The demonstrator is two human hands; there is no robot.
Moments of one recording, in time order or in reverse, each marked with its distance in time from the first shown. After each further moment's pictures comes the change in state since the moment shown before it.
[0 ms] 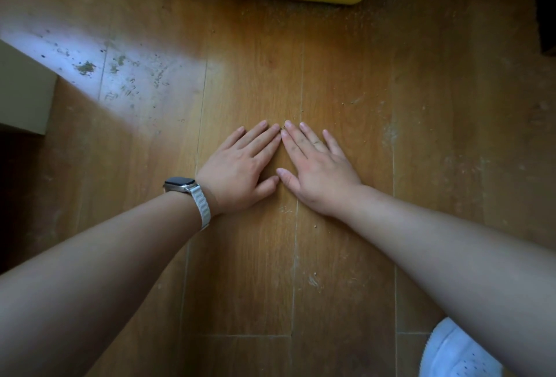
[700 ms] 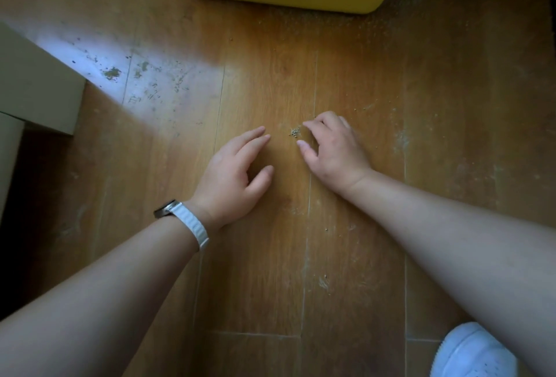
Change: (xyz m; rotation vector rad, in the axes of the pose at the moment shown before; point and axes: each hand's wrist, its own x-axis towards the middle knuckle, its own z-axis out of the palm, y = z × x) left_hand -0.034 0.005 -0.017 -0.475 0.346 -0.244; right_hand 0.027 0.006 -0.014 0.268 0.408 0.084
